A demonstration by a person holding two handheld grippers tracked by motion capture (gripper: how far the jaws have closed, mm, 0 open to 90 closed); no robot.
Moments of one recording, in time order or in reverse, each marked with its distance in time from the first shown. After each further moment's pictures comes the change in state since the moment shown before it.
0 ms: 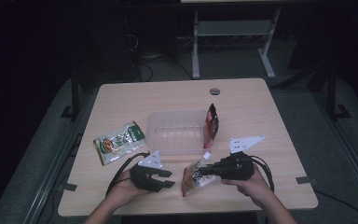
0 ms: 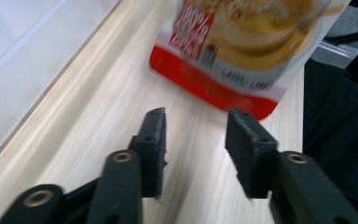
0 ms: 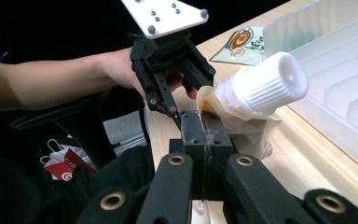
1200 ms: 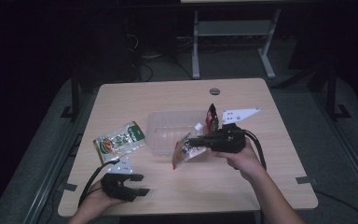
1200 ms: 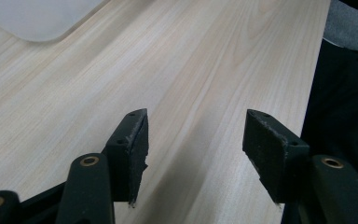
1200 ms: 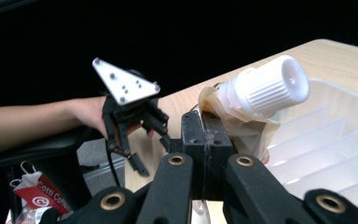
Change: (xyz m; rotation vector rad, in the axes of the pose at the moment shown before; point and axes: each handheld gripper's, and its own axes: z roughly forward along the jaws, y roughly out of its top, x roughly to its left) left arm 0.004 -0.054 -0.048 0.012 0.083 -0.132; right arm -0.012 0.075 0.006 -0.084 -0.042 -0.079
